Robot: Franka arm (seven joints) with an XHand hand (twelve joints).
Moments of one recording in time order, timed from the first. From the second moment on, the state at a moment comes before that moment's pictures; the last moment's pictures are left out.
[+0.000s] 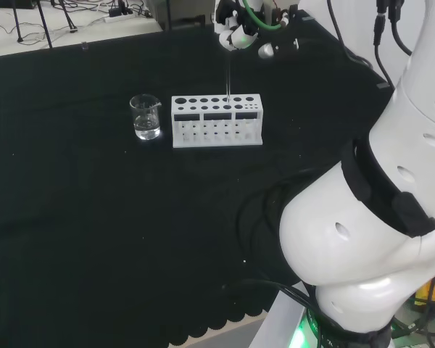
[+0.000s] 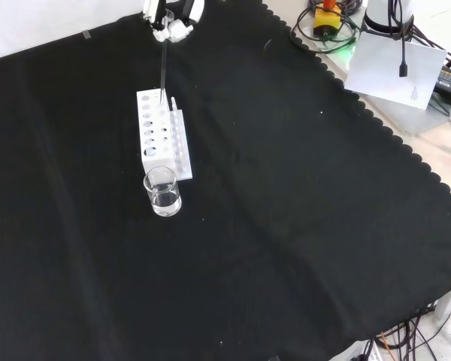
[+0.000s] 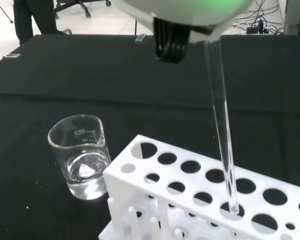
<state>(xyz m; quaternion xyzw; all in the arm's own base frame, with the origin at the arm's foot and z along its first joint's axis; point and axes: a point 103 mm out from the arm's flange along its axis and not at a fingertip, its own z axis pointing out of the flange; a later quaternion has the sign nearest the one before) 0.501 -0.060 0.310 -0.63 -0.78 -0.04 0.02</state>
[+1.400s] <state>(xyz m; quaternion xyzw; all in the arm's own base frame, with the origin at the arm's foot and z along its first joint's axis) 0.522 -0.070 0.257 -0.64 -0.77 -0.03 0.06</state>
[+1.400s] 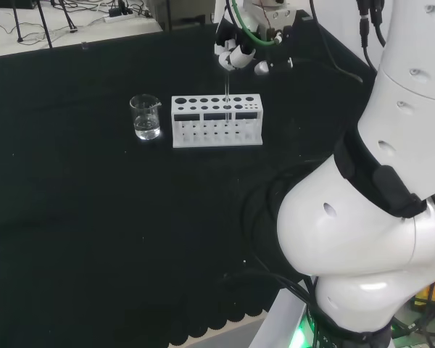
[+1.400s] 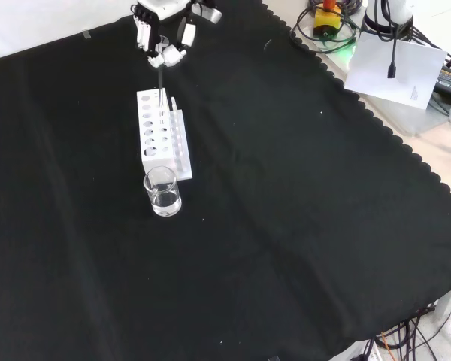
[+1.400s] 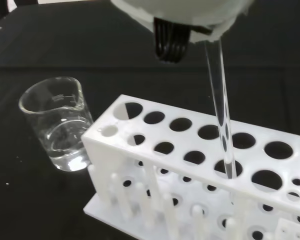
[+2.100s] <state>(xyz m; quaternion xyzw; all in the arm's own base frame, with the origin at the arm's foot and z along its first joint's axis) 0.533 -0.073 0.243 -0.64 -0.77 -0.02 0.07</state>
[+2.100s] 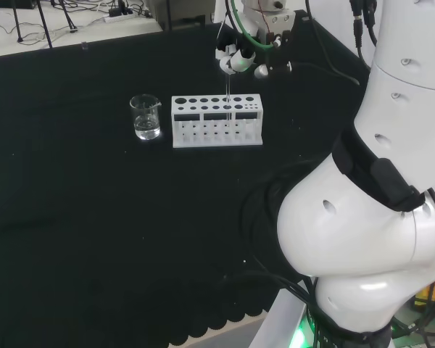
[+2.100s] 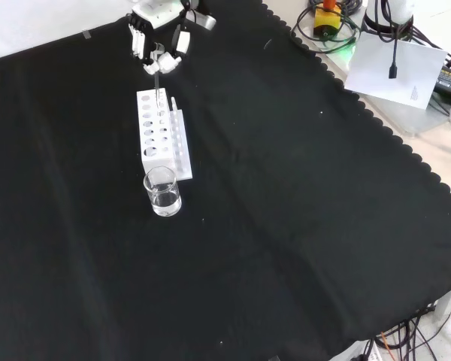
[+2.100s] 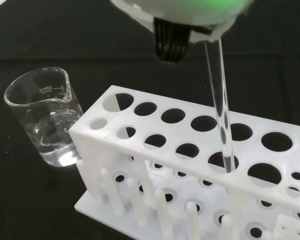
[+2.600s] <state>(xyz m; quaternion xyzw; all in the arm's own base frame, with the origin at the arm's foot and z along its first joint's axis) 0.543 -0.075 0.243 -0.64 -0.76 -0.01 0.07</state>
